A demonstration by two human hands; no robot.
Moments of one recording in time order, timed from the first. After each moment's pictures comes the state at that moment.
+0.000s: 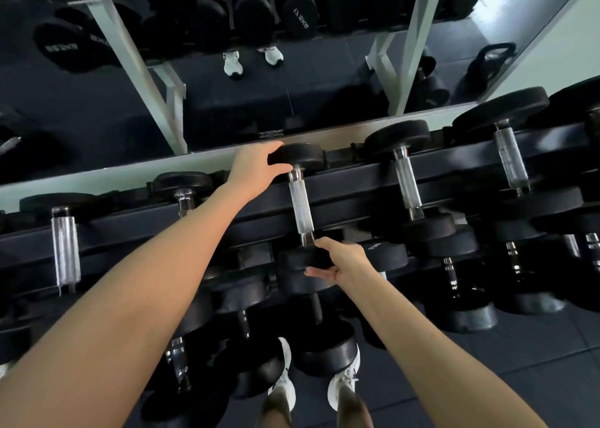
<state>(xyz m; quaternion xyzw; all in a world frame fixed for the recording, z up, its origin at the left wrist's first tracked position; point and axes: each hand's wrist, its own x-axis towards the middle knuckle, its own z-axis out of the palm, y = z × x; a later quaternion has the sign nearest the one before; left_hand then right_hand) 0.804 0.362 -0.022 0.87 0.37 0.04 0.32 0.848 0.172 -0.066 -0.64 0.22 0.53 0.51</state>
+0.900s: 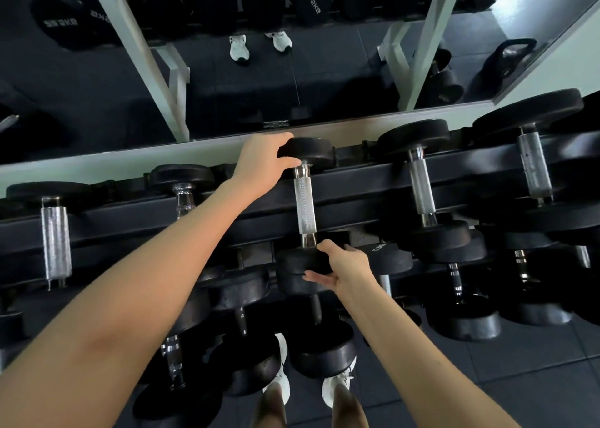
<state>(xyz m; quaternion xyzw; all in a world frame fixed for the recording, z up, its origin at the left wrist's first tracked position) 0.808 0.365 -0.024 0.88 0.36 0.06 0.32 0.843 0.176 -0.069 -0.65 0.21 0.54 0.49</state>
